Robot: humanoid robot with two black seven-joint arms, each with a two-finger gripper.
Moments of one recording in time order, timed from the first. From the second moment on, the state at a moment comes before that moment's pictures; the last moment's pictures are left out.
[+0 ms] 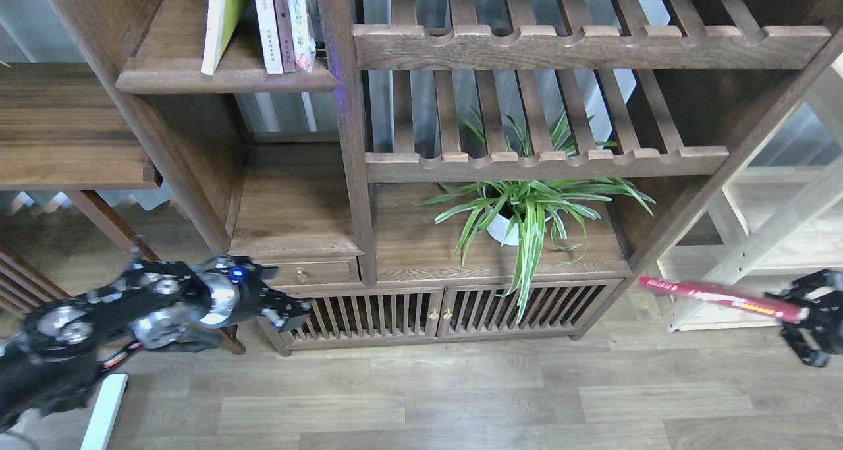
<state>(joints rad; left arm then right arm) -0.66 0.33 -0.37 -1.06 0.65 -0.08 0.42 0.64 -0.97 -0.21 0.76 -1.17 0.00 0.49</state>
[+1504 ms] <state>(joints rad) -0.75 0.00 -0.01 -0.73 0.65 -0.23 0.14 0.84 -0.21 -0.39 0.51 -1.07 0.35 0.49</state>
